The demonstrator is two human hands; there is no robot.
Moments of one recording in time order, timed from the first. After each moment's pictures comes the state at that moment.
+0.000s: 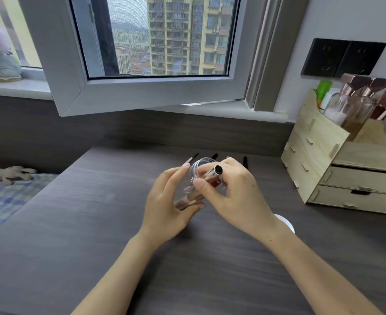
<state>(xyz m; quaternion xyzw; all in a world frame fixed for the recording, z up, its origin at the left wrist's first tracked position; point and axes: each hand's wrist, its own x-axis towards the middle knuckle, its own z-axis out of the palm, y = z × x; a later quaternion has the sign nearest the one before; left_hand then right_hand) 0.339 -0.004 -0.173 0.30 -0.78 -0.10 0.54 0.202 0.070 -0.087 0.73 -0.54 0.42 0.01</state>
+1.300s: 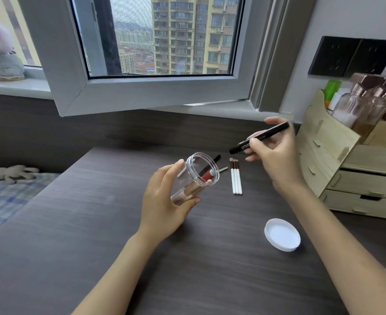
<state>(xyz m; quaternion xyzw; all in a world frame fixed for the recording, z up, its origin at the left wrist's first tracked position) 0.340 -0.019 -0.175 0.34 -0.77 -0.07 0.54 0.123 0.009 -0.077 0.51 -0.51 0.67 -0.18</state>
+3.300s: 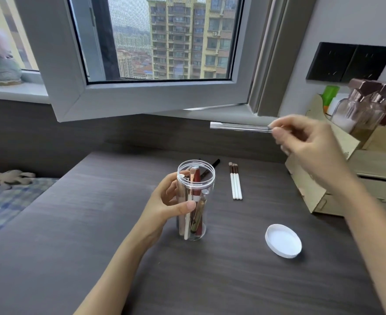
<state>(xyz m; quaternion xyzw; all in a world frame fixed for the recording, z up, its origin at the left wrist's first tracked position) 0.350 -0.019 -0.162 0.27 -0.62 -0.59 0.44 0.098 0.044 -0.027 0.66 -0.57 0.50 -0.05</state>
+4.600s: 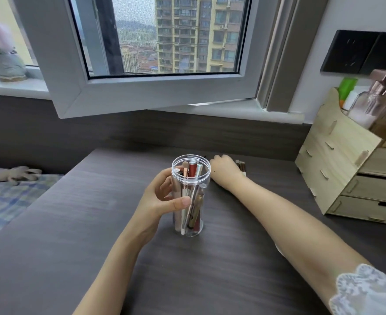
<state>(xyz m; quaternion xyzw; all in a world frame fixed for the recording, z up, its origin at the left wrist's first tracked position) 0.361 -0.033 -0.163 0.28 -0.62 -0.57 0.47 0.148 -0.122 -0.164 0.76 -0.57 -0.17 0.27</state>
